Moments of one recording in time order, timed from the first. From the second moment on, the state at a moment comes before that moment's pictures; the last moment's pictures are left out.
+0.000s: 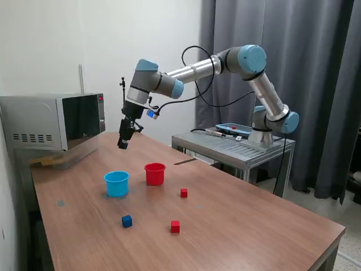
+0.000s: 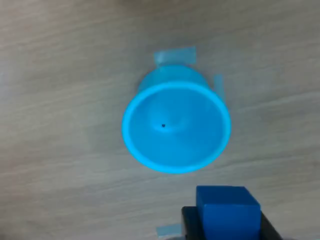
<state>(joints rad) -0.26 -0.78 1.08 -2.23 -1.59 -3.11</state>
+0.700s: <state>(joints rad) -0.26 -0.68 1.02 -2.24 -1.58 -3.08</state>
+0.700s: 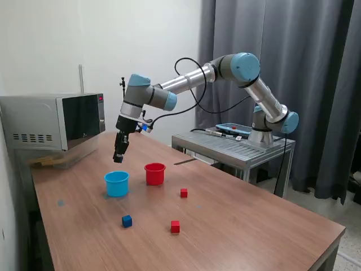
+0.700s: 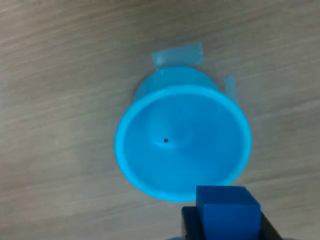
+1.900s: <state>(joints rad) -0.26 -0.63 1.00 -2.25 -1.58 -3.08</state>
